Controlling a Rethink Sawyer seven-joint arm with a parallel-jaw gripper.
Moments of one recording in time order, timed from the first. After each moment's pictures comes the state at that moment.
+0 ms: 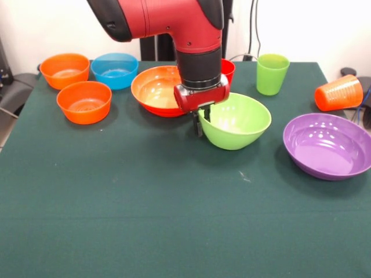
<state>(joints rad) -0.59 -0.48 0.47 1.73 -0.75 0.39 1.74</state>
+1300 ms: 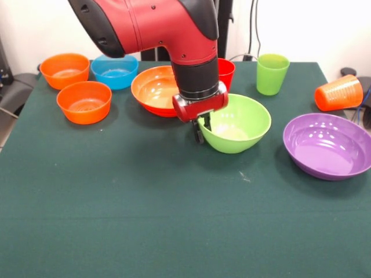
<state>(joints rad) -0.68 -0.42 0.59 1.69 -0.78 0.49 1.71</state>
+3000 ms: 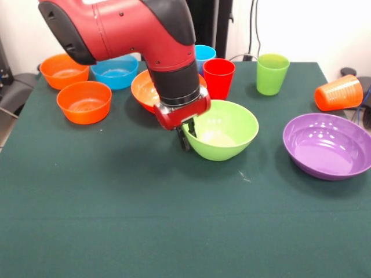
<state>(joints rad) -0.81 -0.37 0.71 1.64 -0.81 0.59 1.51</state>
